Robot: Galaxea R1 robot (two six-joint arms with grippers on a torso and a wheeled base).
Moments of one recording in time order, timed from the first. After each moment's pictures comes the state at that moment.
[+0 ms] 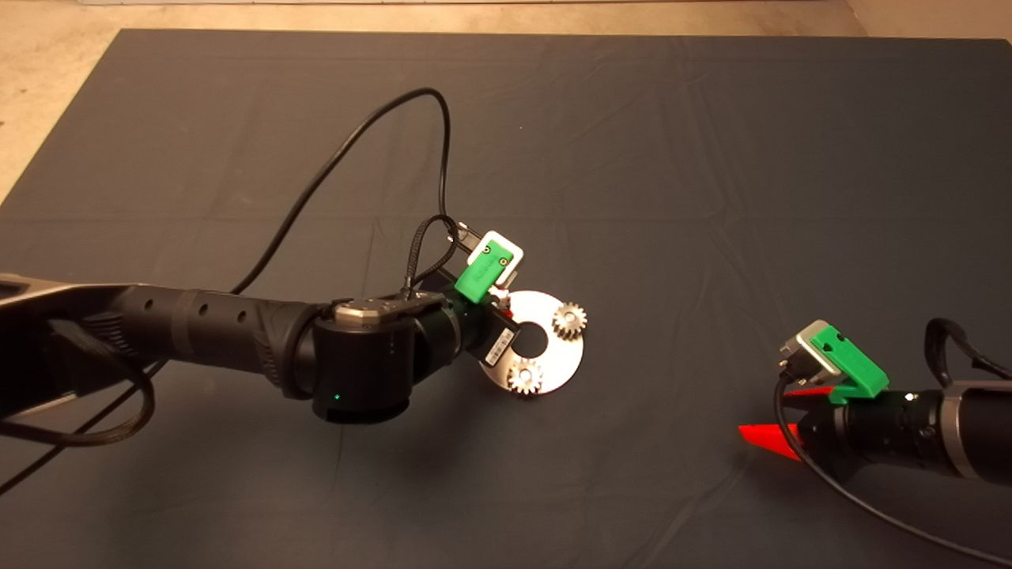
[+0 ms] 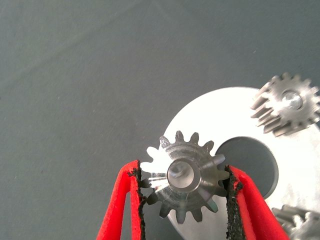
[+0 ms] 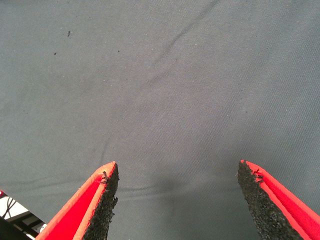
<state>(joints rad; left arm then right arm) -0.12 2.58 -0.75 1.29 1.40 -1.12 0.04 1.88 -0.39 -0.90 -1.18 1.13</state>
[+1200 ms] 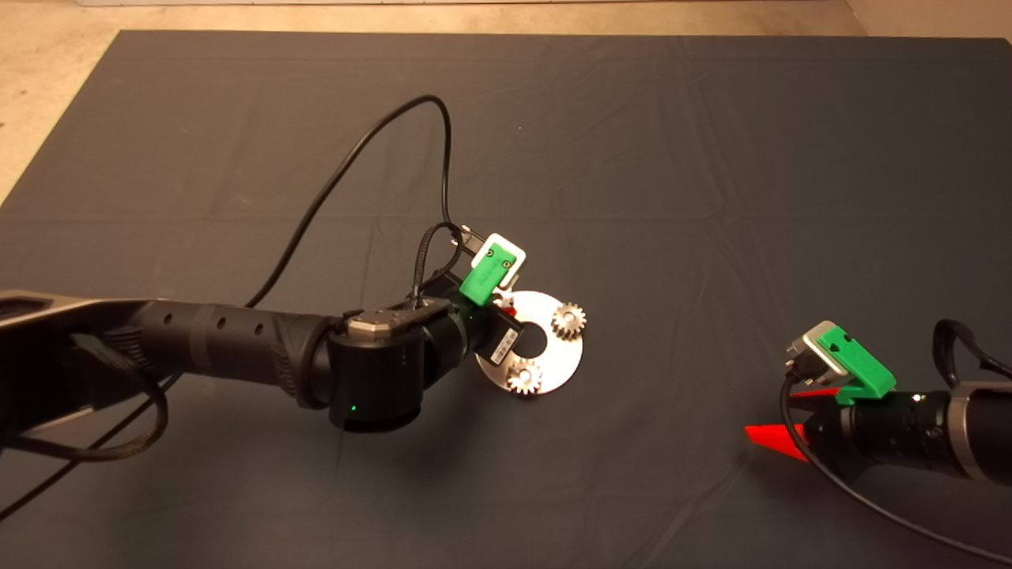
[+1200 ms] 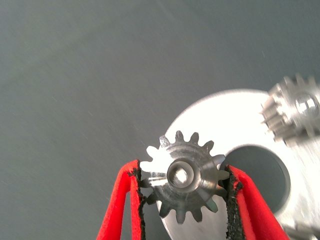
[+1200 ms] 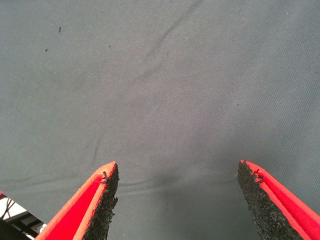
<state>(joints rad) -0.06 2.60 -0.78 1.38 1.40 -1.12 0.04 1.86 -0.39 -0.90 -1.18 1.13</state>
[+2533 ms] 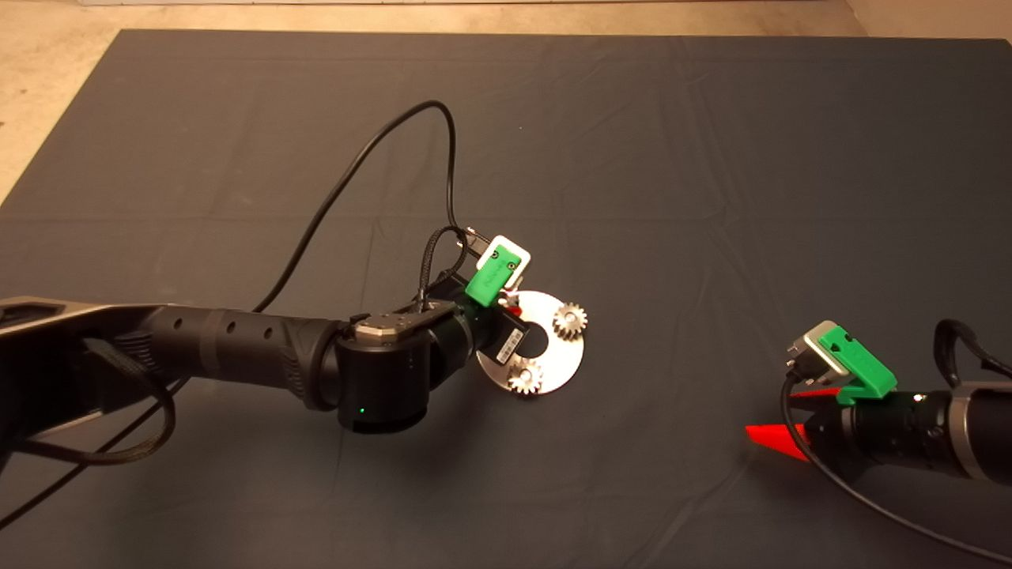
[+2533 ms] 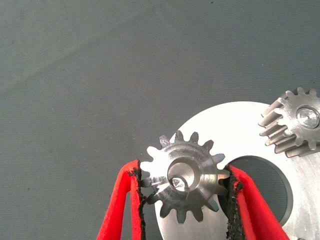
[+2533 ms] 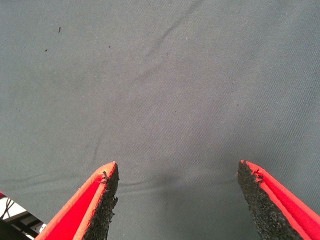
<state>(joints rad) -0.06 2.60 -0.80 1.40 1.37 -1.12 0.04 1.86 -0.39 -0.90 -1.18 1.13</state>
